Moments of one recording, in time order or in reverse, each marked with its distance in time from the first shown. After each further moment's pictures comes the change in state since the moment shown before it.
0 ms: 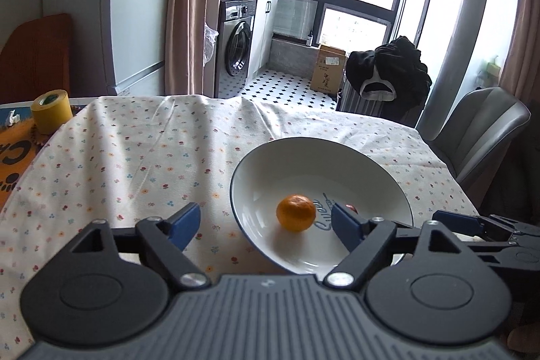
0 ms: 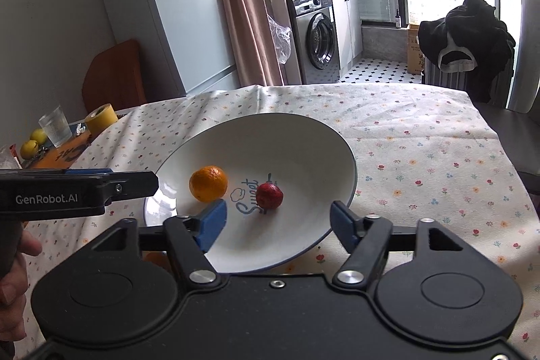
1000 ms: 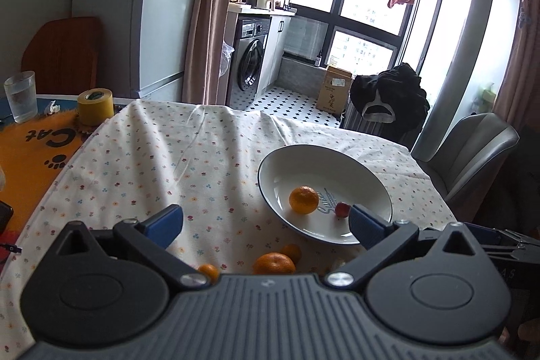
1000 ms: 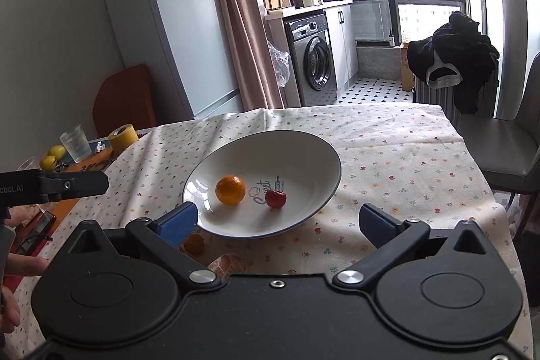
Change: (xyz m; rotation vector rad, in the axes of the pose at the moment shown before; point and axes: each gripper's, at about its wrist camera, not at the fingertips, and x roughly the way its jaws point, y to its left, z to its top) left arm -0.091 0.023 -0.023 -0.062 -0.063 0.003; right arm -0.078 0.005 -0.016 0.022 -0.074 -0.002
